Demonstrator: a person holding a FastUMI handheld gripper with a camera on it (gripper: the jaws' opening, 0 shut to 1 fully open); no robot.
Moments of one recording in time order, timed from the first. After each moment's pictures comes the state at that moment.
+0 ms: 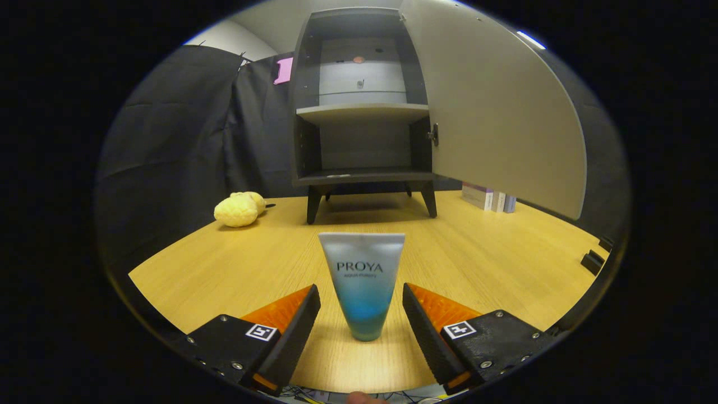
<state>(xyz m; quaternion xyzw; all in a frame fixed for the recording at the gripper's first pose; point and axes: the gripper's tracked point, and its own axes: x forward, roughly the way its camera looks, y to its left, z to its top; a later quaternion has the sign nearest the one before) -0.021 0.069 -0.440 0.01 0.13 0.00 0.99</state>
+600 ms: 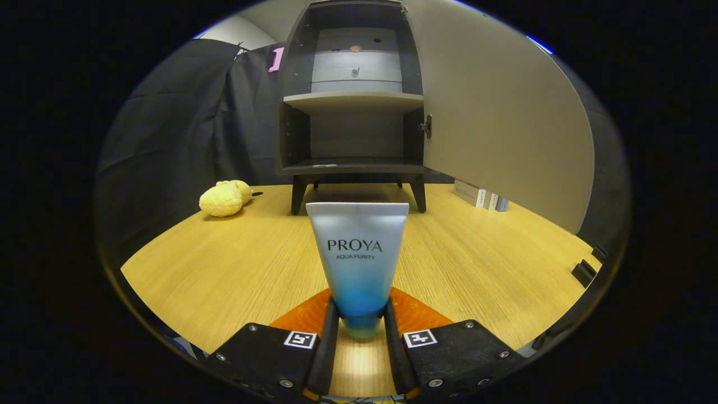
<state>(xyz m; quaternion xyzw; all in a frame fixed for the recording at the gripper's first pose) -0.010 0.042 -0.403 0.00 0.14 -0.01 0.99</state>
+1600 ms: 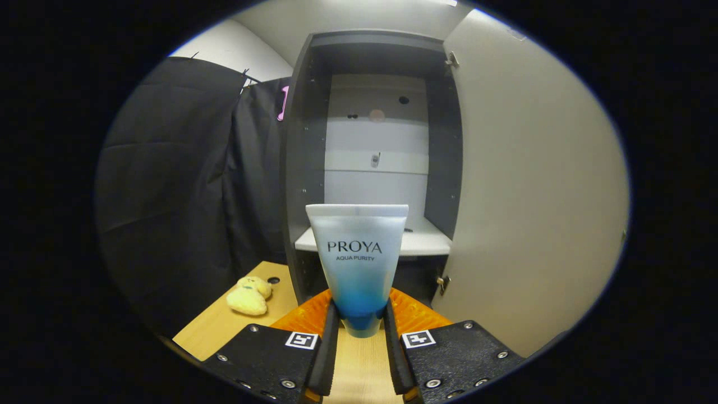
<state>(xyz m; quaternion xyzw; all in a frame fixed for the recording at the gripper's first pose) 0.092 0.088 -0.066 -0.03 0.05 0.03 1.00</state>
